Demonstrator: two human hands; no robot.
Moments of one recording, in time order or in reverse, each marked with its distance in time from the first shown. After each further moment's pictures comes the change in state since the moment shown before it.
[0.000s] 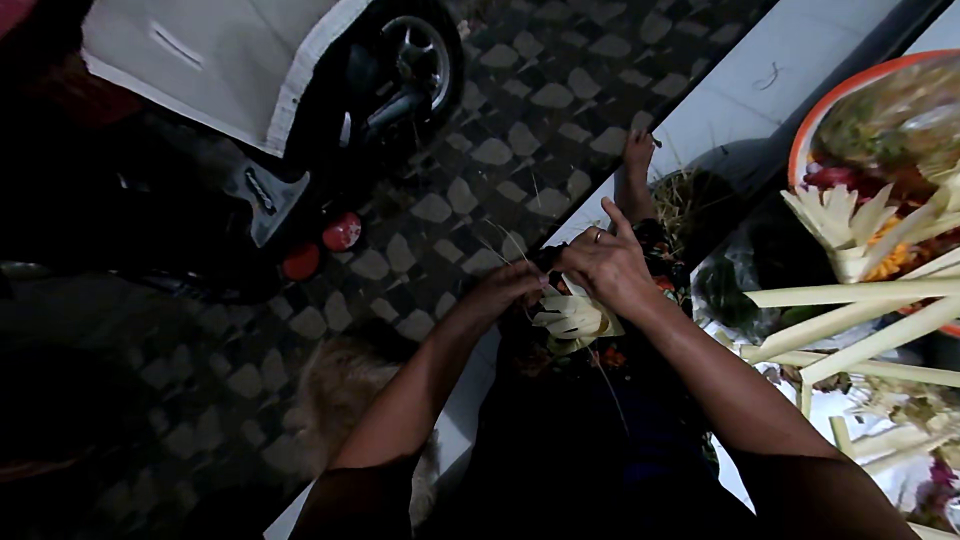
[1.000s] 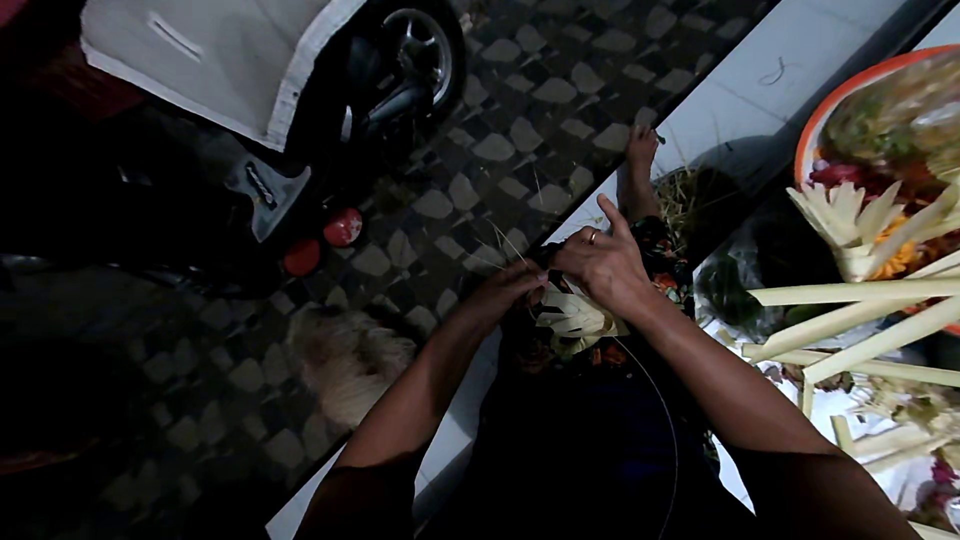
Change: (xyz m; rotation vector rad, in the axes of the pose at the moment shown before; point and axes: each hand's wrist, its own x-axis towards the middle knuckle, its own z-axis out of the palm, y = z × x) left_hand -0.005 -0.004 0.004 -0.010 0.040 0.003; right_hand 0.002 -0.006 0.005 -0.045 0.015 -0.061
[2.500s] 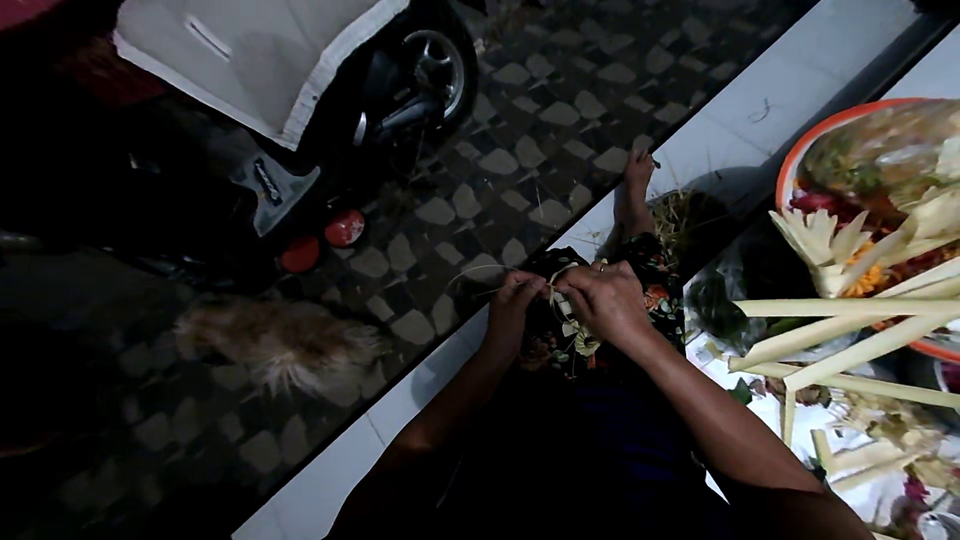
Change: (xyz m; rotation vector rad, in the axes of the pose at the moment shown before) left_hand -0.010 -0.043 0.046 -0.156 0.472 0.282; right_hand -0.024 -0.036 -0.008 0.119 -0.099 0.321
